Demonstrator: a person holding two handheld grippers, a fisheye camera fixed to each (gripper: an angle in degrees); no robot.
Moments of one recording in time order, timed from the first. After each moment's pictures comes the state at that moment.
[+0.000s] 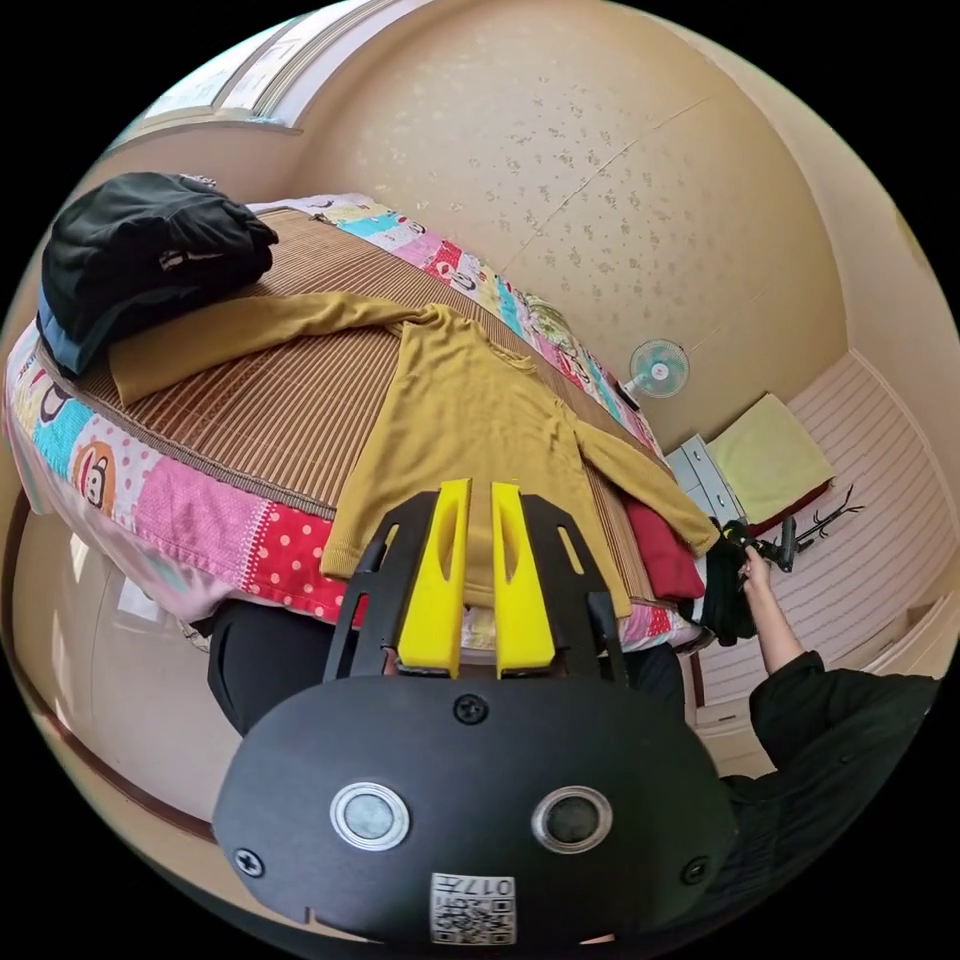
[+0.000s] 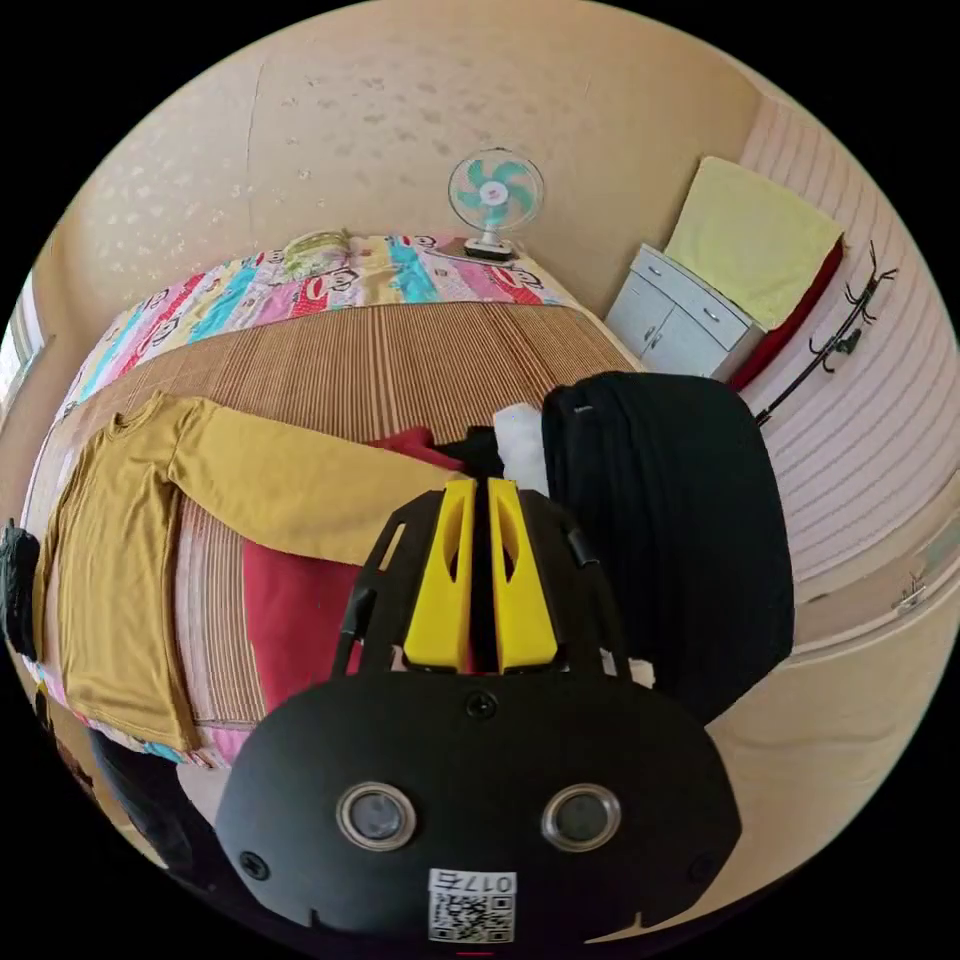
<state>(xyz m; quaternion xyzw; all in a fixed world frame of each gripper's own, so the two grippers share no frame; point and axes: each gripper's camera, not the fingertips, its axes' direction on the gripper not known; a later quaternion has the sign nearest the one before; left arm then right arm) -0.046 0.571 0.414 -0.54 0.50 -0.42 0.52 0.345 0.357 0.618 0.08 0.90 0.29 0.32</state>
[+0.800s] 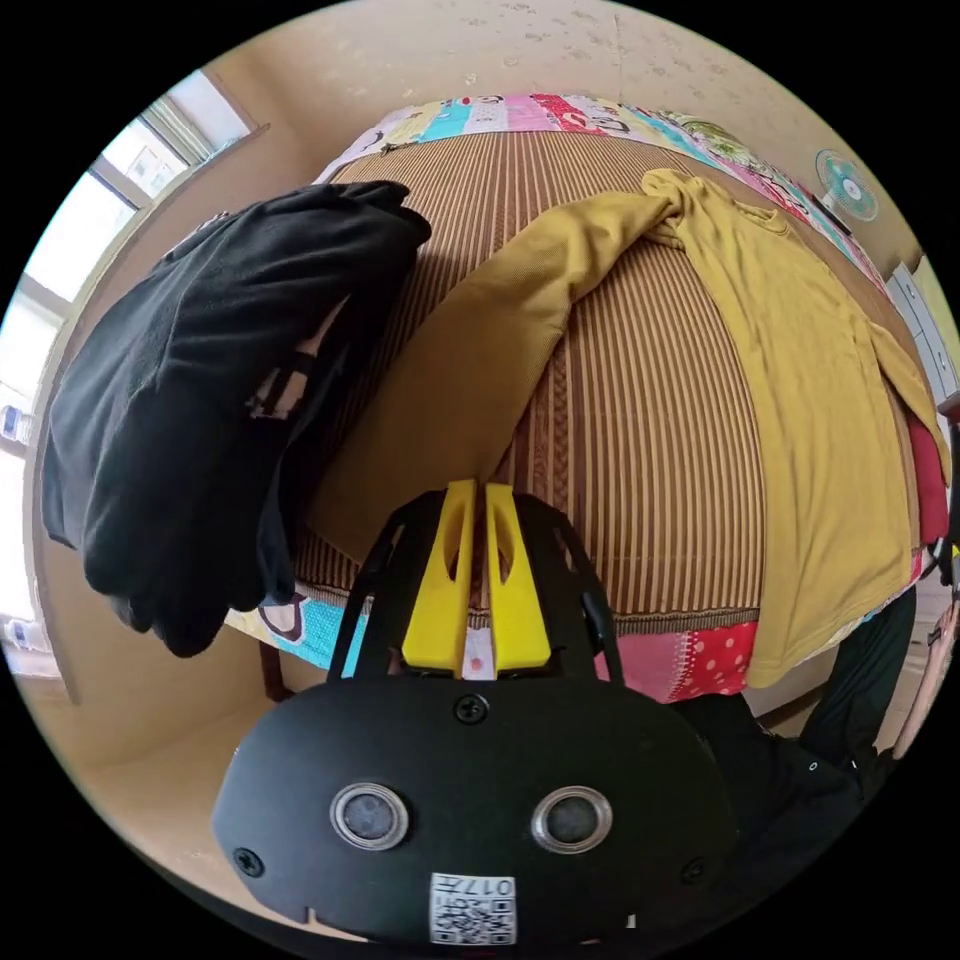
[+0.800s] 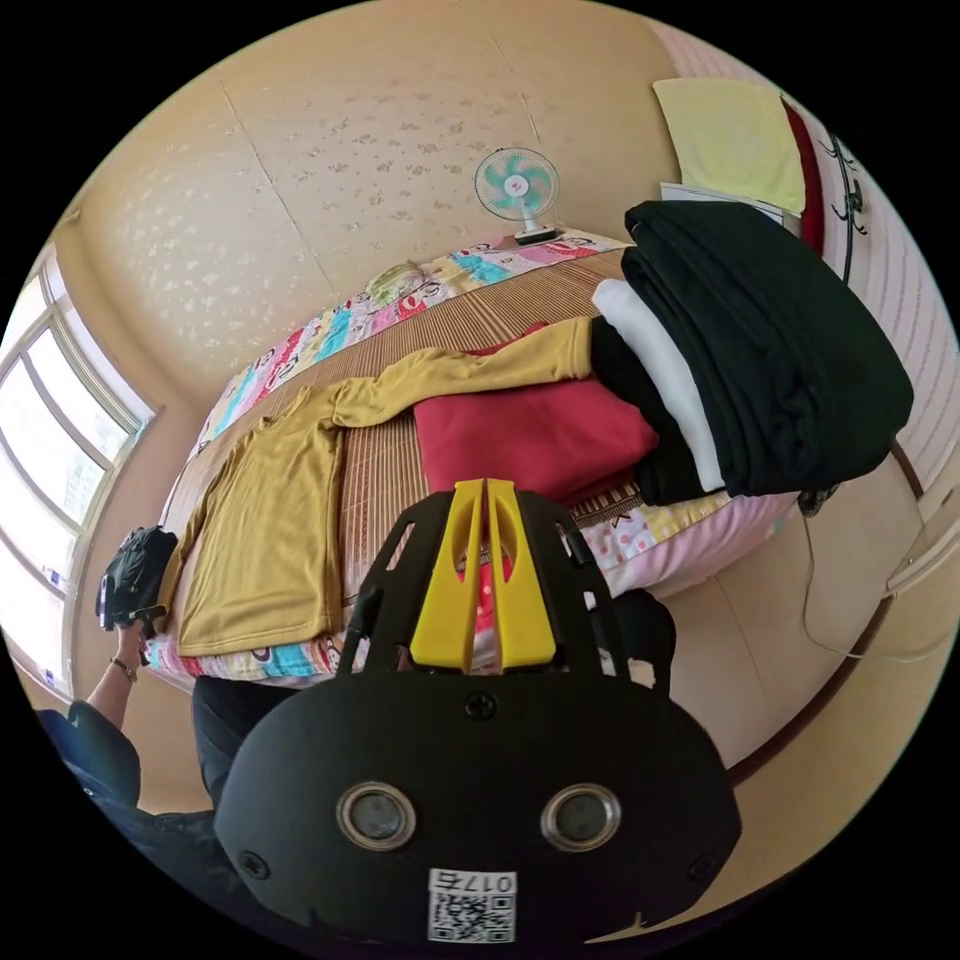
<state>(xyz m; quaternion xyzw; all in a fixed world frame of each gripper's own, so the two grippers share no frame) 0.023 0.700 0.637 -0.70 0.45 -0.03 0.56 0.318 0.524 0.787 0.22 0.80 0.26 0.50</state>
